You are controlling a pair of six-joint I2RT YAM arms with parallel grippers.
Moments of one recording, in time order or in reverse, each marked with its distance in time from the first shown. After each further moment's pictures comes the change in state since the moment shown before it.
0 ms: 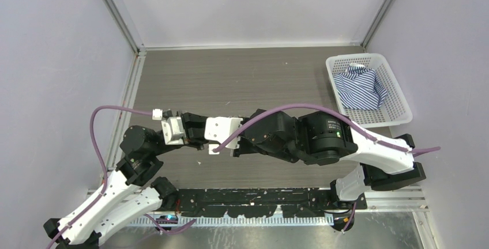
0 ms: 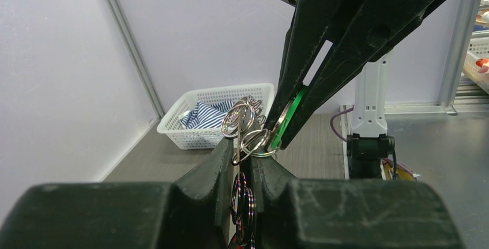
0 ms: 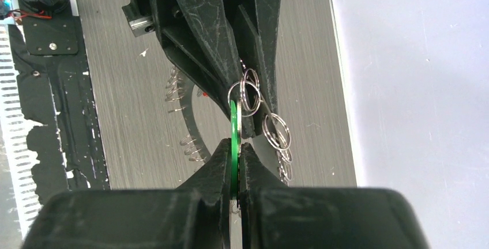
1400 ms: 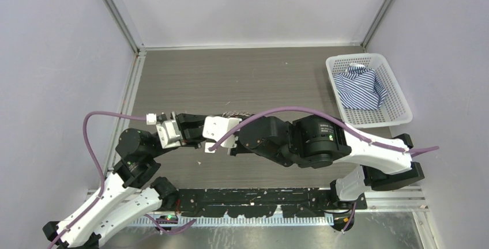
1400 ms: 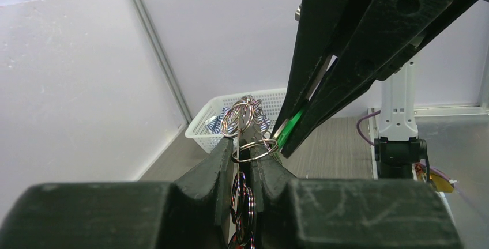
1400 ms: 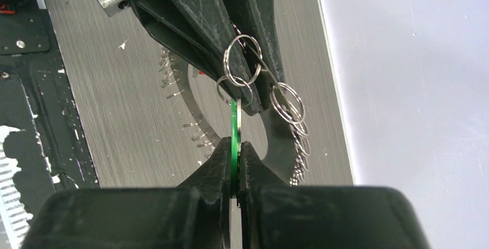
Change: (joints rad) left arm 0.002 -0.032 0.002 -0.013 -0.053 0.071; right arm 0.006 0.002 -0.045 0.013 0.110 0.033
